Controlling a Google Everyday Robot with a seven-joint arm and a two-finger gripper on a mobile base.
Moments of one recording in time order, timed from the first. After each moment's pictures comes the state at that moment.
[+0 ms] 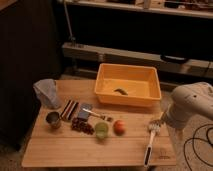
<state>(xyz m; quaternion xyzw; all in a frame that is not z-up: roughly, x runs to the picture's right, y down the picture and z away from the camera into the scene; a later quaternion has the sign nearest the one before) 0.284 0.187 0.667 -0.17 0.29 0.83 0.44</state>
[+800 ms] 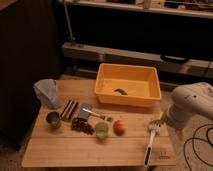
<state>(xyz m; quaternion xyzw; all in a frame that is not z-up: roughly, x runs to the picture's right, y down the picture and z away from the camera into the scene) 0.284 0.191 0.666 -0.17 0.29 0.84 0.43</state>
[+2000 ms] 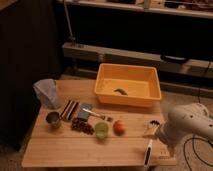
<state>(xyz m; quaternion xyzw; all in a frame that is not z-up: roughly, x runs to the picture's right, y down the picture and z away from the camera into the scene) 0.244 0.265 0.679 -0.22 0.27 0.84 0.41</state>
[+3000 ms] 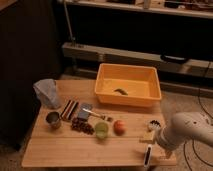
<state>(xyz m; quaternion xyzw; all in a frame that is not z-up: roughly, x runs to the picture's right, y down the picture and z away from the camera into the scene) 0.235 0.279 0.691 -0.28 0.22 0.82 0.45</state>
